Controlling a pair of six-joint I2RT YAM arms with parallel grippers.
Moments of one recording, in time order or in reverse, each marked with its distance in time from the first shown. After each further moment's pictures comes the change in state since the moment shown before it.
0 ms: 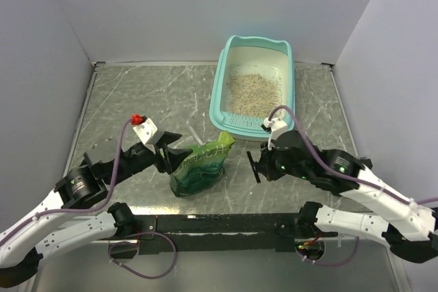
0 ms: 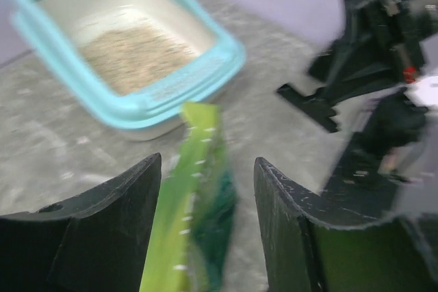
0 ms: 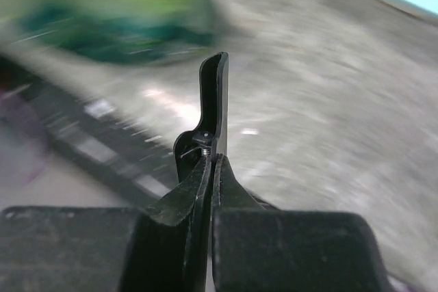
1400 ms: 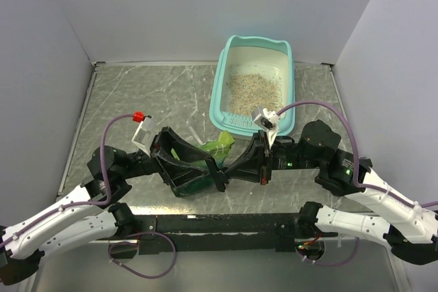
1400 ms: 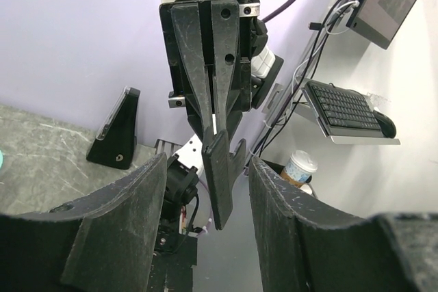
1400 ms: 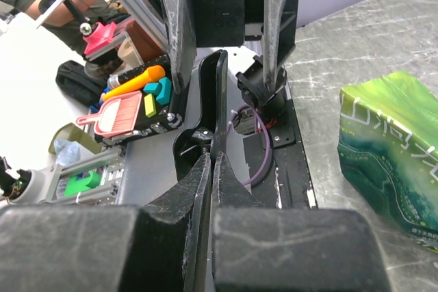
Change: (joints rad) left arm 0.002 0.053 -0.205 0.769 0.547 -0.561; right arm 0.002 -0.050 0.015 0.667 -0.759 -0.074
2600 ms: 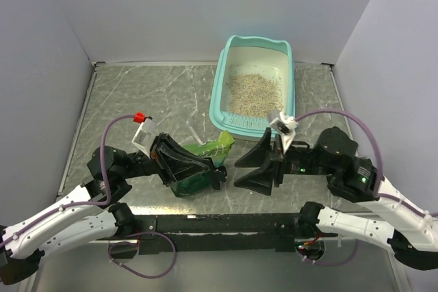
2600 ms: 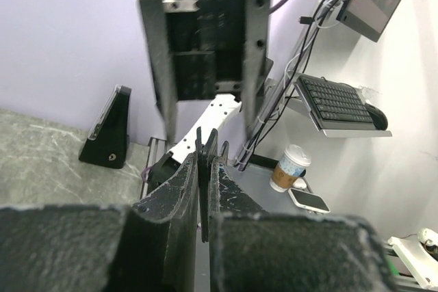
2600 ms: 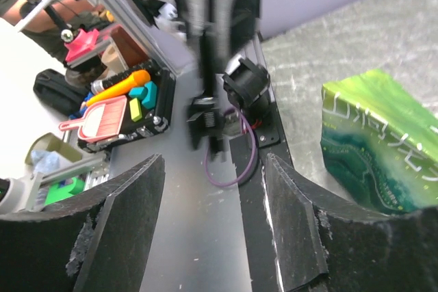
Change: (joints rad) left arm -0.002 0.002 0.000 0.014 0.035 -0.002; right arm 0.000 -0.074 -0.011 -0.051 0.060 -0.032
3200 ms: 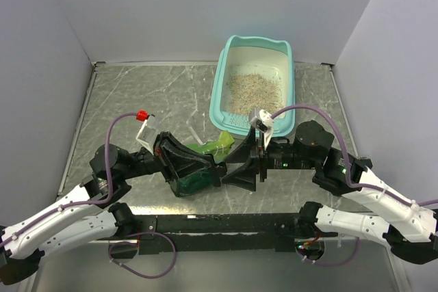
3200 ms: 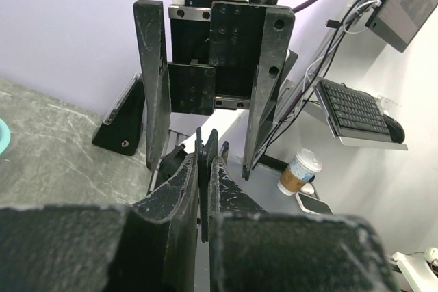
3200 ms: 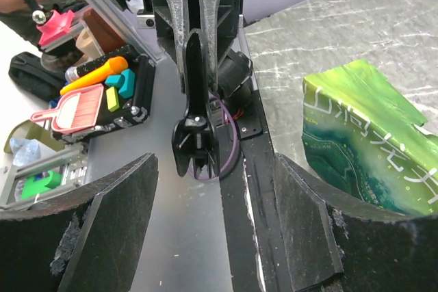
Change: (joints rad) left arm 0.000 -0.001 0.012 -0.090 -0.068 -0.002; right arm 0.000 0.084 -0.003 0.011 0.009 -0.064
